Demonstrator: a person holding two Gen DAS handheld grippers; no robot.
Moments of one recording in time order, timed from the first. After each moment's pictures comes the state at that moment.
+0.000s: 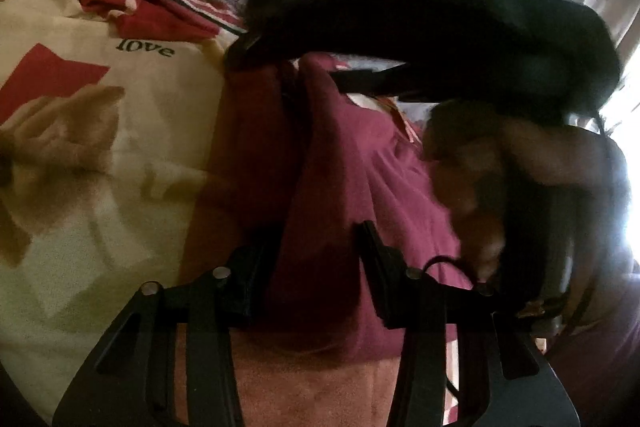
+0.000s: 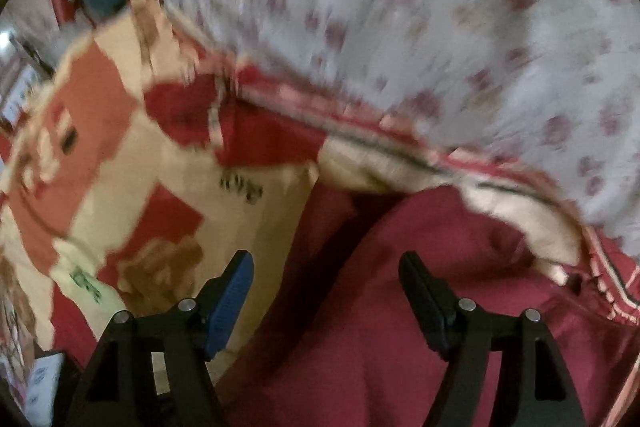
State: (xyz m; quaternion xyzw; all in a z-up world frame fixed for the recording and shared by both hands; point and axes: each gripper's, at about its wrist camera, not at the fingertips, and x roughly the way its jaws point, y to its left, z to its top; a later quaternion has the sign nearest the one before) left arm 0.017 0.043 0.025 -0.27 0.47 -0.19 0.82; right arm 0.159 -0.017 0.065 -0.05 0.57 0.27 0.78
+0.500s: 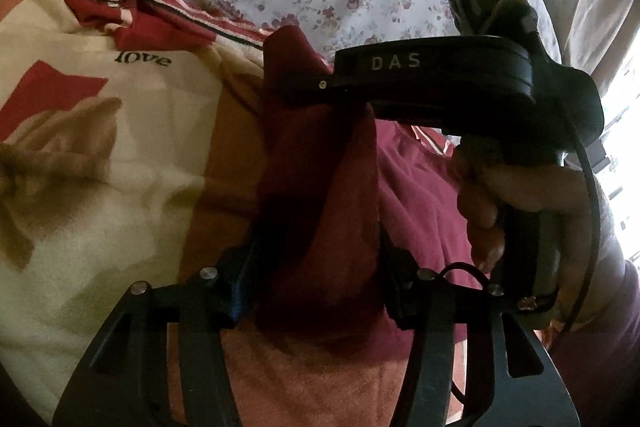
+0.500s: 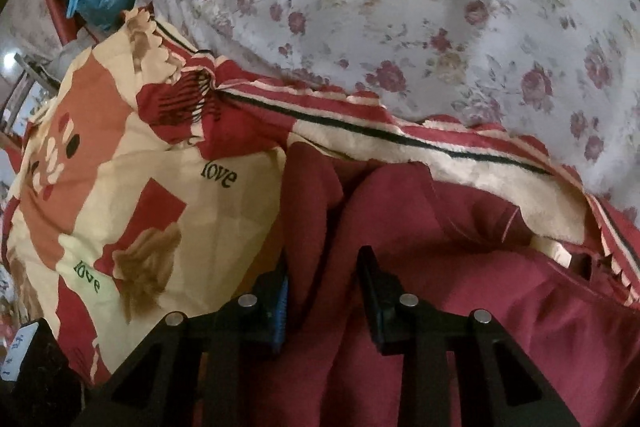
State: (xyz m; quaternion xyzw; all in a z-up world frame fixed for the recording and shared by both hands) left arm 0.020 0.026 0.022 -0.25 0.46 -0.18 0.83; right arm 0.157 -0.068 0.054 0.01 0.55 0.28 0.78
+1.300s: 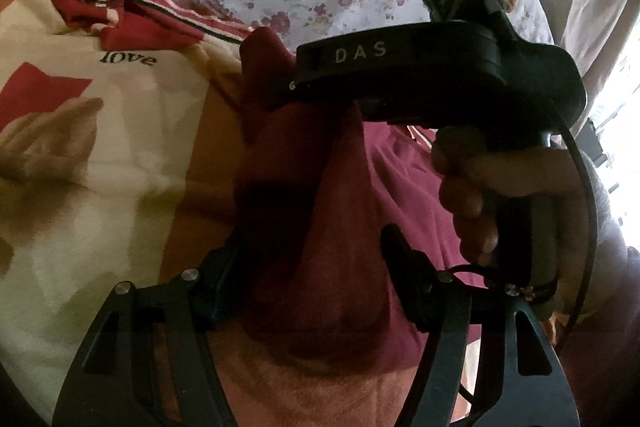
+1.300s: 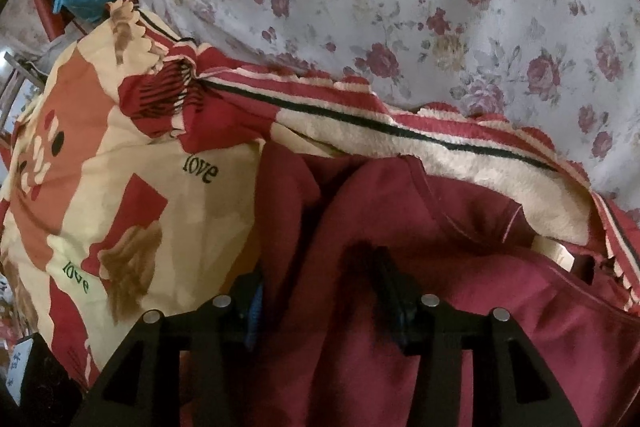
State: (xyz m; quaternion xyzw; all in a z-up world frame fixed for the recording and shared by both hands) left arm 0.017 0.016 0.010 -0.24 0.45 -0.19 0.84; right arm 0.171 -0.063 0.039 0.00 0.58 0.27 0.77
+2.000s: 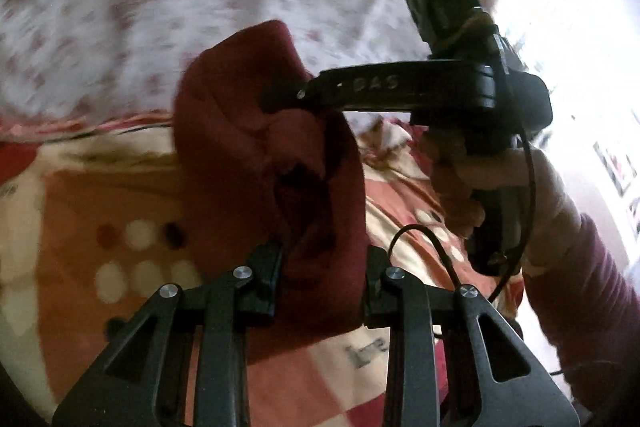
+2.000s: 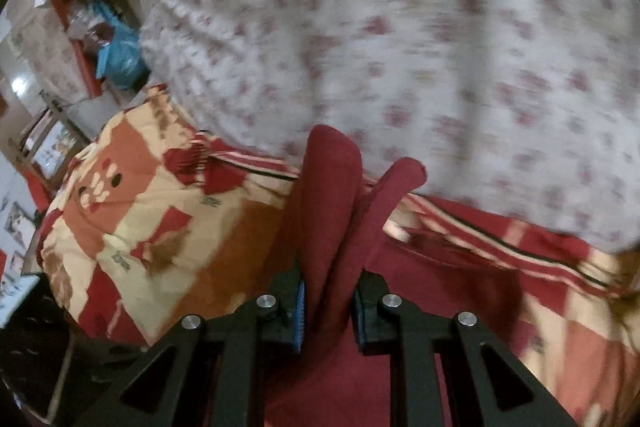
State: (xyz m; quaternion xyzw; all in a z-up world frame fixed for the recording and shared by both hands) left arm -0.012 -0.128 0.129 -0.11 0.39 -0.35 0.85; right arm 0.096 -0.251 0.154 0.05 0.47 0.25 0.85
